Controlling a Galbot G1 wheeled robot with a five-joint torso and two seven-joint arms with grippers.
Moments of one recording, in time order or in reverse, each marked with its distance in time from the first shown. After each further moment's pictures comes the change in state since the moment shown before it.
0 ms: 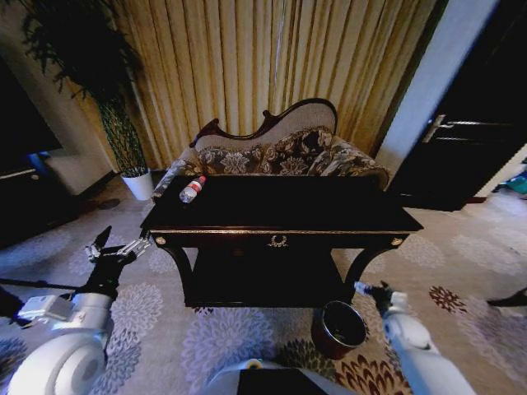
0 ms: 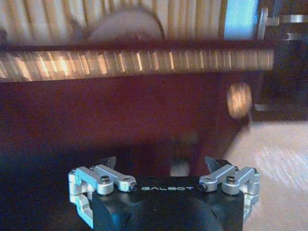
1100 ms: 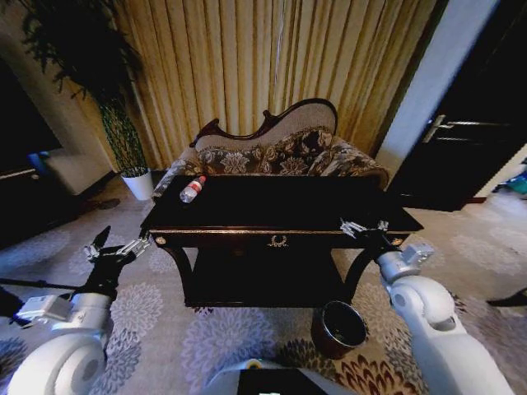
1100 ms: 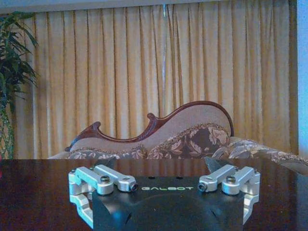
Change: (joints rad) left arm 0.004 0.002 -0.018 0.000 -0.004 -0.003 -0.004; right arm 0.023 -0.014 -0.003 0.491 0.051 -0.097 -0.002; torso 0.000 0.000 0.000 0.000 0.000
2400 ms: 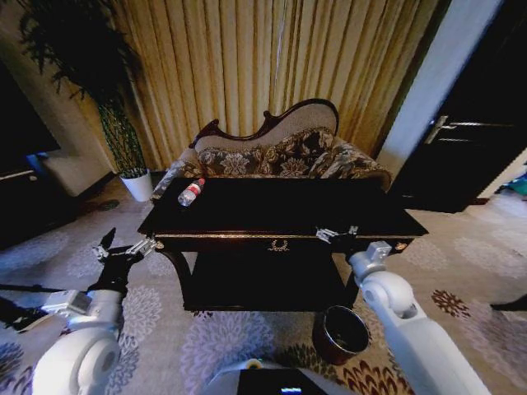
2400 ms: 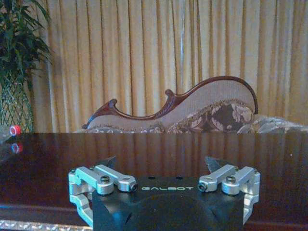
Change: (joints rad) left arm -0.051 -0.016 0.073 0.015 0.107 0.025 -0.046; right arm 0.106 -0.010 -0.242 -0.075 -0.044 -0.020 0.084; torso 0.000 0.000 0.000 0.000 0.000
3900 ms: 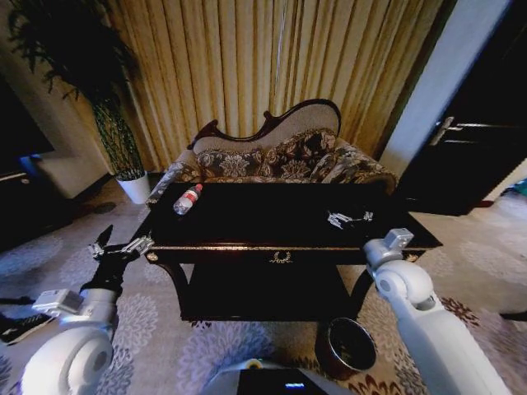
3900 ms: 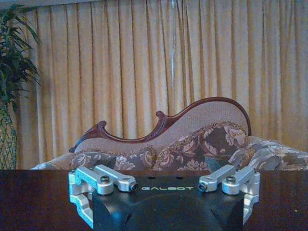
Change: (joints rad) left arm 0.001 0.009 -0.030 0.008 -0.033 0.001 0.028; right arm 0.034 -0.052 0.098 0.040 0.092 -0.019 0.010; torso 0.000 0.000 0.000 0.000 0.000
